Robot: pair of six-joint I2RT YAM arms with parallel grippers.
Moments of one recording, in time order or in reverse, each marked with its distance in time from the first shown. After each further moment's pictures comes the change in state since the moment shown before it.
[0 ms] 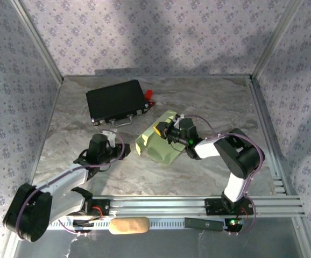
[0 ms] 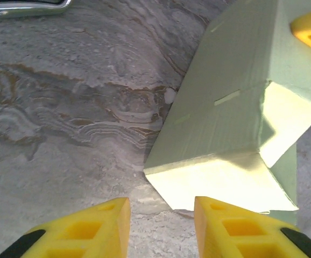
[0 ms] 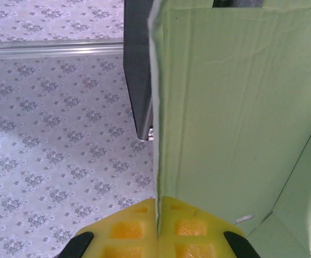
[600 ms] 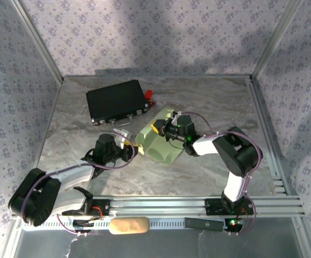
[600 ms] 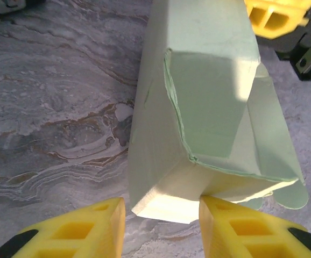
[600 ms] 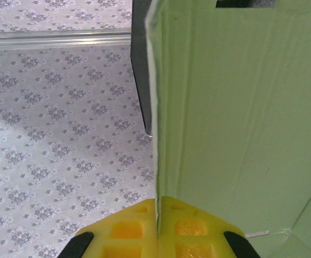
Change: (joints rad) left arm -0.087 0.157 -0.002 0.220 0.033 0.239; right arm -0.003 0.024 0.066 -0.024 -0.042 0.005
